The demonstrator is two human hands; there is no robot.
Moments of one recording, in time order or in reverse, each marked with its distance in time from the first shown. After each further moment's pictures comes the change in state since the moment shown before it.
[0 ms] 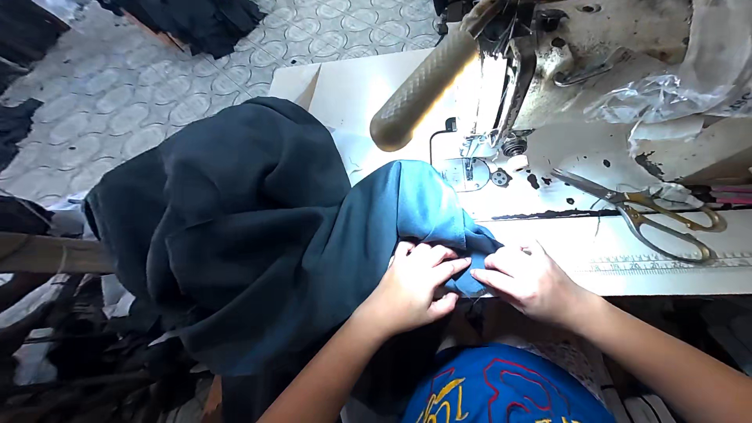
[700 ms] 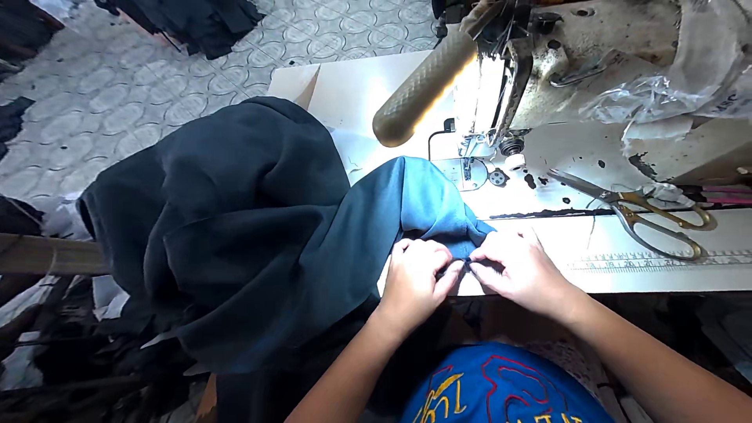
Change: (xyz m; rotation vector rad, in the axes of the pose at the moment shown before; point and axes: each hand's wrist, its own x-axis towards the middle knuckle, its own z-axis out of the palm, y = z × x) left_hand 0.008 0.016 0.014 -0.018 0.223 -0.261; right_hand 0.028 -0.013 -0.012 0.315 -0.178 0.542
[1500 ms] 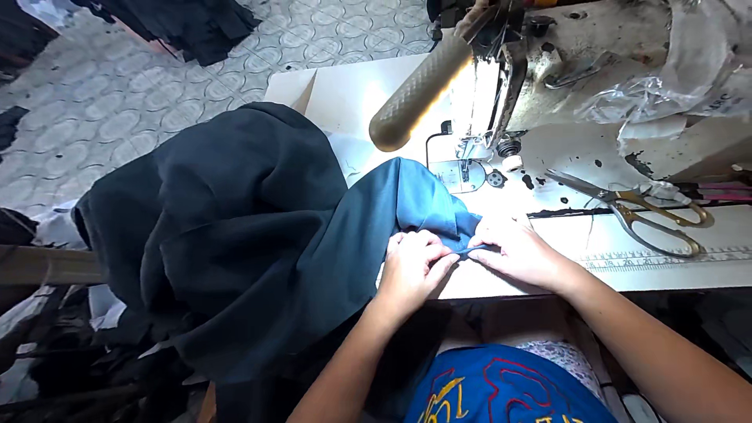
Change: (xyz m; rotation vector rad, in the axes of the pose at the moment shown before) left_hand 0.010 -0.017 -0.001 -0.117 -0.024 -0.018; right_hand 0.024 0.020 -0.012 0.058 -0.151 -0.044
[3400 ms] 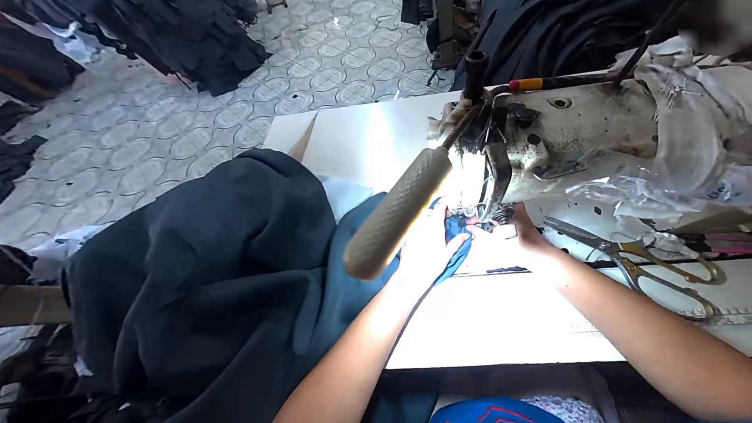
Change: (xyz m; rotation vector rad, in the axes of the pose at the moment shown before) left_hand 0.123 -0.002 0.010 0.193 -0.190 -0.285; right_hand 0.078 0.041 -0.038 -0.131 0.103 0.307
